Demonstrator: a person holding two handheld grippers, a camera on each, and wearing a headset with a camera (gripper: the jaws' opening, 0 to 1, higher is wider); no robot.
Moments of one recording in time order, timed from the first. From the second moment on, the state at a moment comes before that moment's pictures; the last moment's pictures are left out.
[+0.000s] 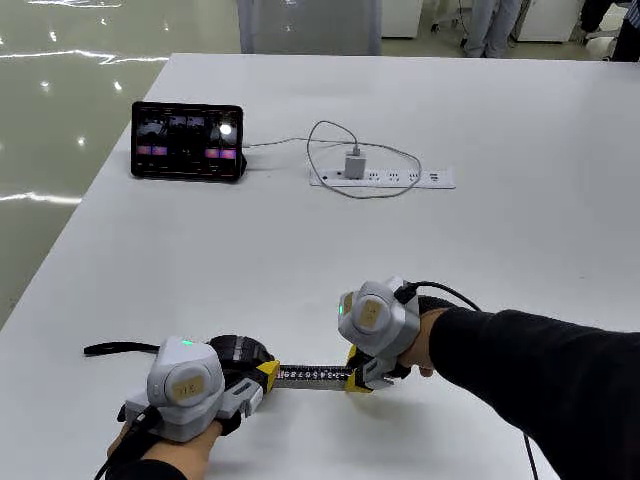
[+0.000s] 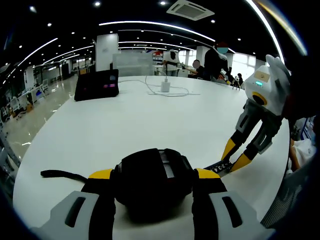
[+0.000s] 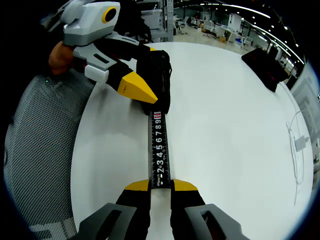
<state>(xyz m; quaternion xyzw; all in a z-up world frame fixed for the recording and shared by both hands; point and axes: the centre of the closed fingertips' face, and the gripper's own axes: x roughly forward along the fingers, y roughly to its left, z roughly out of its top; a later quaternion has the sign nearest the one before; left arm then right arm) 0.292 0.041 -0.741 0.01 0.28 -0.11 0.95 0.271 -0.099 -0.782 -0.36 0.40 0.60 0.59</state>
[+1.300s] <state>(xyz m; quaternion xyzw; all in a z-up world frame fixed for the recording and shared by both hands) 0.292 0.042 -0.740 -0.01 0.29 -0.12 0.95 0.271 -0.079 -0.781 -0.35 0.39 0.61 0.59</state>
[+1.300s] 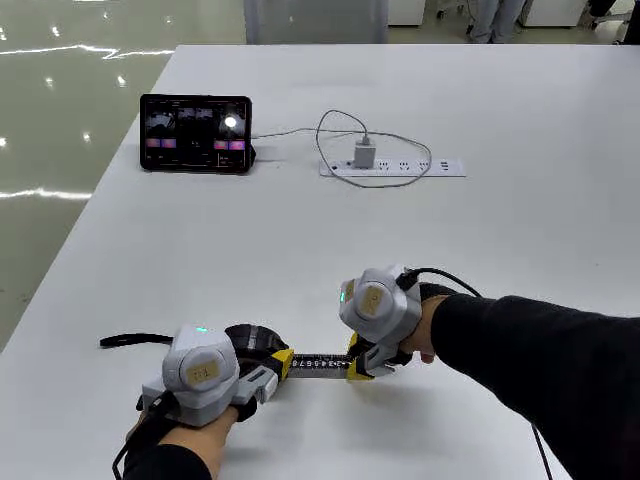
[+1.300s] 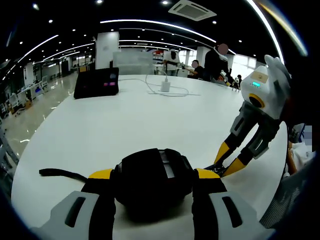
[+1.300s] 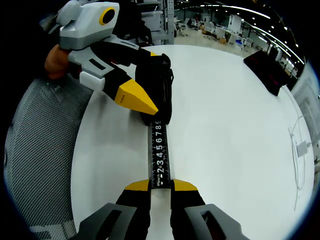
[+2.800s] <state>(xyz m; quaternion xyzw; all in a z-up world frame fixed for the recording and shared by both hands) 0.292 0.042 -0.741 -0.01 0.29 -0.12 0.95 0.271 -0.056 -0.781 -0.34 0.38 0.62 0.60</state>
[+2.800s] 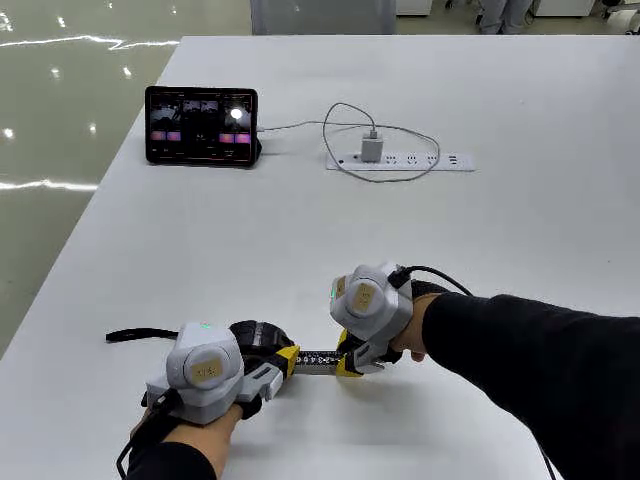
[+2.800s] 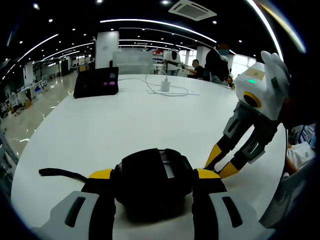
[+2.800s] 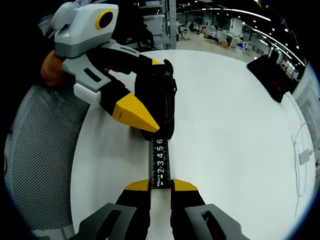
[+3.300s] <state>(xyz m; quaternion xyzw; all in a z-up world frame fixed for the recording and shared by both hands) 0.292 0.042 -0.741 -0.01 0.29 -0.12 0.95 0.270 -0.049 -0.781 -0.33 0.37 0.62 0.60</state>
